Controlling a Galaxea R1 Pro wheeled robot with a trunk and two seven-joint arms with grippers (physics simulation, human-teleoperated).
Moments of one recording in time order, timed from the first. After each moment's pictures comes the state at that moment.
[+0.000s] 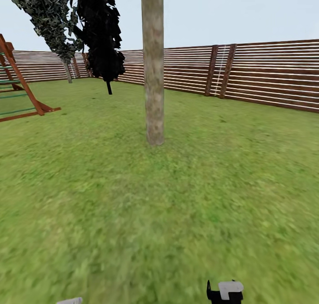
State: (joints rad) left arm -0.33 0.17 -0.23 -0.09 0.43 -0.43 -0.06; right arm -0.40 0.05 0.05 -0.03 0.23 -0.62 -0.43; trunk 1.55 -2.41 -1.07
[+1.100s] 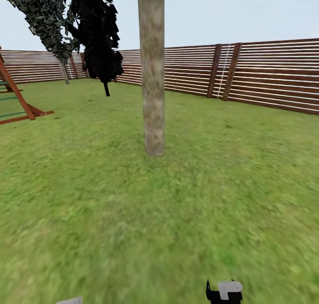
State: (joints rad) left arm -0.33 0.17 -0.23 -0.09 0.43 -0.43 -0.06; right arm -0.40 0.05 0.05 -0.03 0.23 -0.62 -0.42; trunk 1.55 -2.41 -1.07
